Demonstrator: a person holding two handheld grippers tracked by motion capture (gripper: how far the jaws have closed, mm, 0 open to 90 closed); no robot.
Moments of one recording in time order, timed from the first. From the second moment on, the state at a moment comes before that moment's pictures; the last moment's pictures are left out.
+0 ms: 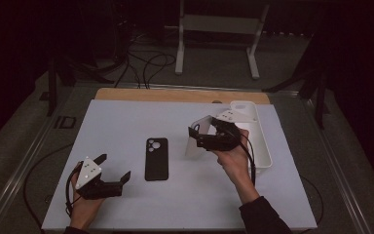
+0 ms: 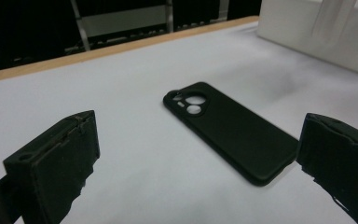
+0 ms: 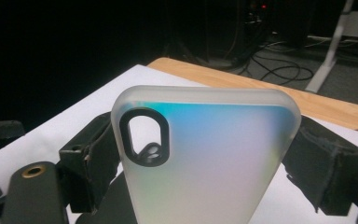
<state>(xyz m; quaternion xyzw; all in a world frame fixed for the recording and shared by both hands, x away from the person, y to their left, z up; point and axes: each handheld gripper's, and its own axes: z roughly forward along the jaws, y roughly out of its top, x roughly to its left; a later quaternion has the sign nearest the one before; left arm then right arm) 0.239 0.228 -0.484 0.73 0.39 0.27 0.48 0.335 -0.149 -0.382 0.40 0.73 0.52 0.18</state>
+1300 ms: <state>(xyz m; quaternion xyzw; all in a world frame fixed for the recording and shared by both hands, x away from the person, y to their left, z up) 0.241 0.235 -0.485 0.72 0.42 0.27 0.49 0.380 -0.187 -0.352 0.44 0.70 0.51 0.23</state>
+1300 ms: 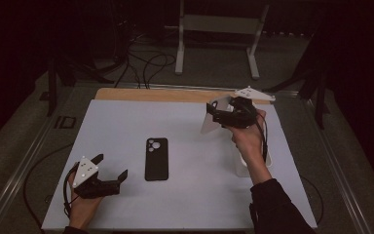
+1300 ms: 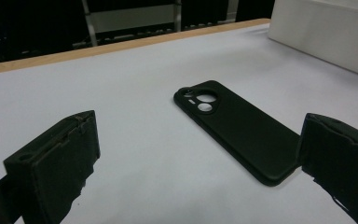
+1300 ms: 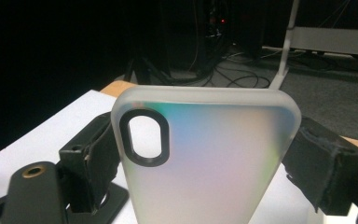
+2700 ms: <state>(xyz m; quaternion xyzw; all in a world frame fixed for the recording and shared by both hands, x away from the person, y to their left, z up) 0.240 0.235 -0.486 0.72 0.42 0.27 0.49 0.431 -0.232 -0.347 0.51 0.67 0.46 0.29</state>
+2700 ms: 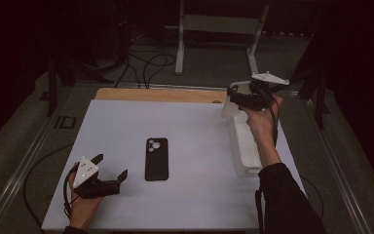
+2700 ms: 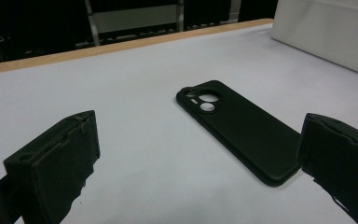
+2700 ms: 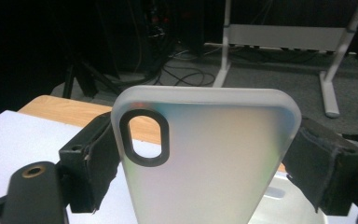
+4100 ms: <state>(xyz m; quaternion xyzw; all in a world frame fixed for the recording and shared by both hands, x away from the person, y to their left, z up) 0.240 0.237 -0.486 0.71 0.42 0.27 0.49 0.475 -0.261 -0.383 0.58 0.65 0.38 0.32</state>
